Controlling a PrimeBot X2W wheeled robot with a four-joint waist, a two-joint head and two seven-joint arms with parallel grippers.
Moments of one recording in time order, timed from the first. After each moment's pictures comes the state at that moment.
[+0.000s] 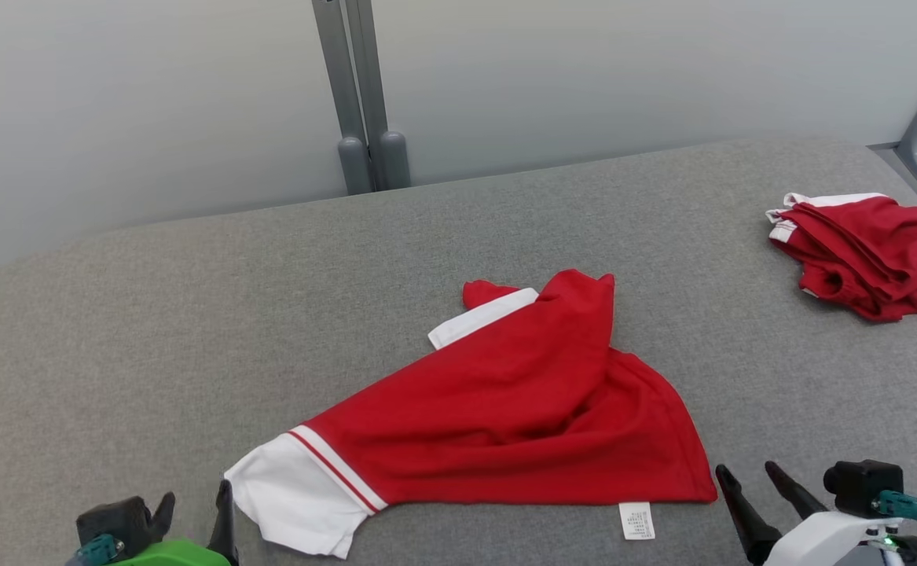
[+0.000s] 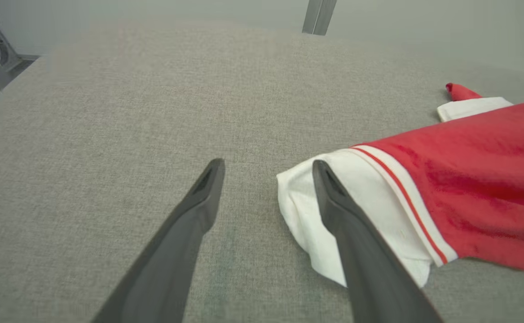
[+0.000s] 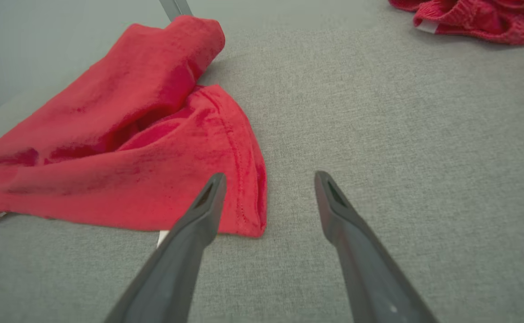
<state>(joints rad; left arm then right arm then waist) 0.07 0.17 -0.08 0.25 -0.42 0.04 0.03 0.07 -0.29 0.18 0.28 0.51 0.13 -0.03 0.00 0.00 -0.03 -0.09</state>
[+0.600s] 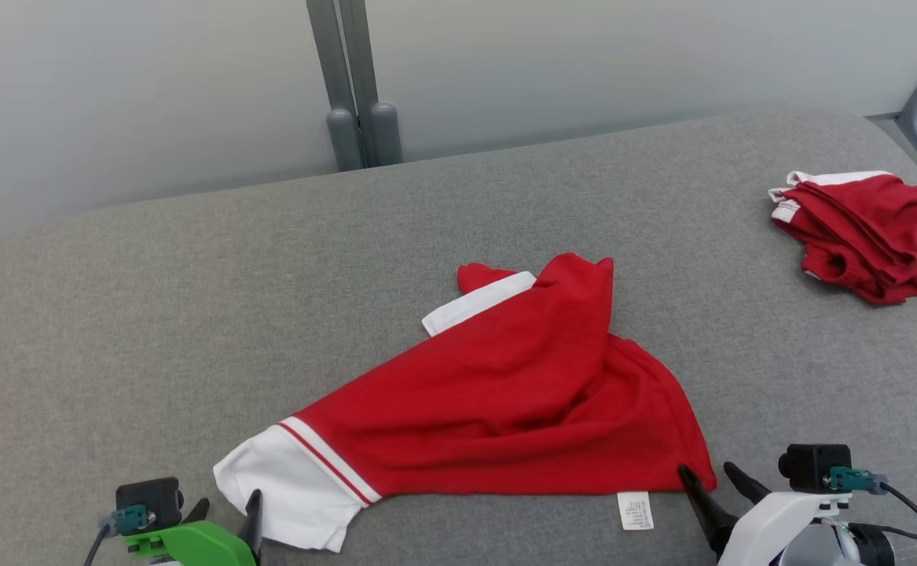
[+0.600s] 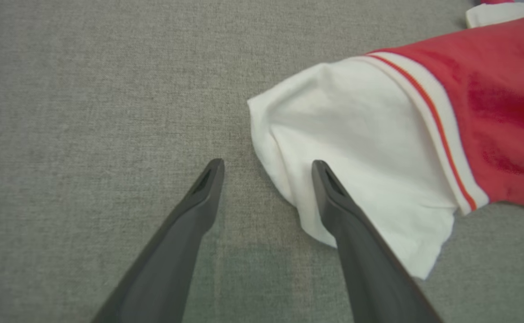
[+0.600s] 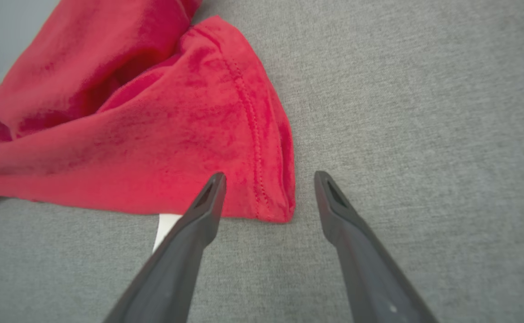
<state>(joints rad) -0.01 0.18 -0.15 0.41 -0.45 -0.02 0.16 -0.06 -0.26 0.29 0.45 0.61 0.13 0.00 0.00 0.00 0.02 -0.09</state>
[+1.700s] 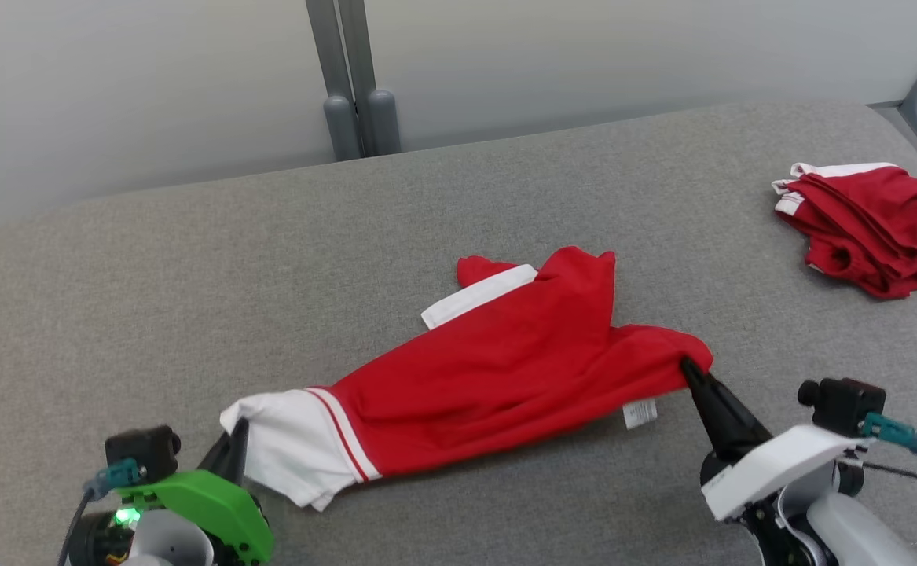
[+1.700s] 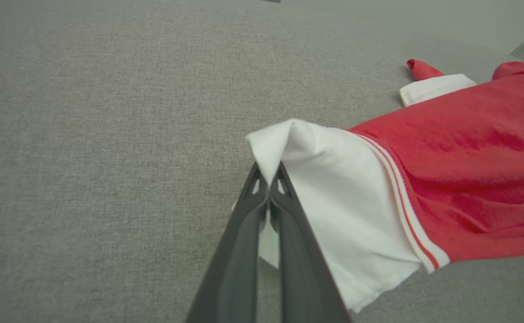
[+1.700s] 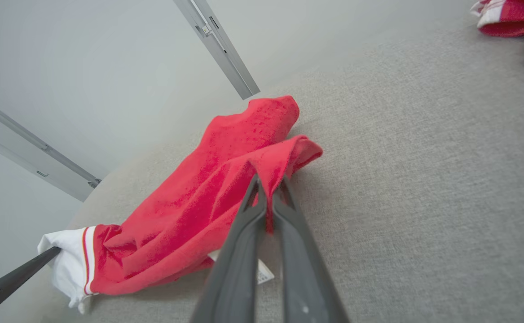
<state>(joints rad) -0.09 0.19 -0.17 0.38 -0.50 -0.08 0.07 -0.16 -0.33 0.43 0.31 0.88 0.13 -0.22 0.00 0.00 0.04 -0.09</state>
